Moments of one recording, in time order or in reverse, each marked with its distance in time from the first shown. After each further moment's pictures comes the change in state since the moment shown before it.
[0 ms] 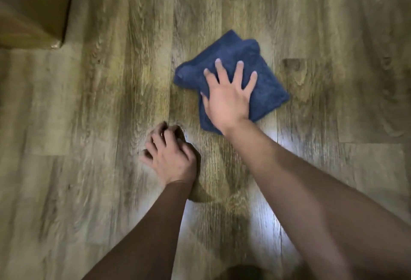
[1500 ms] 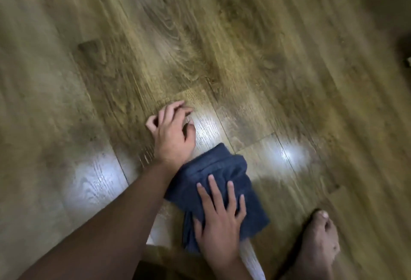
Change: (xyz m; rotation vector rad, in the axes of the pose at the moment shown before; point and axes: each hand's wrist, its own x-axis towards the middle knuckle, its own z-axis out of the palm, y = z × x) left_hand -0.193 0.260 0.020 -0.492 -0.321 0.831; right_hand -0.424 0.178 0.063 0.100 0.019 0.574
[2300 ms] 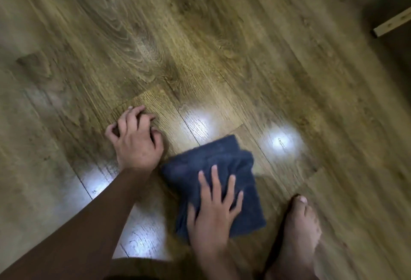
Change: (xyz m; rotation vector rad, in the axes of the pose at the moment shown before) left_hand -0.005 0.001 0.021 0.339 0.008 0.041; right_hand 0.018 0.027 -0.016 0.113 -0.001 0.293
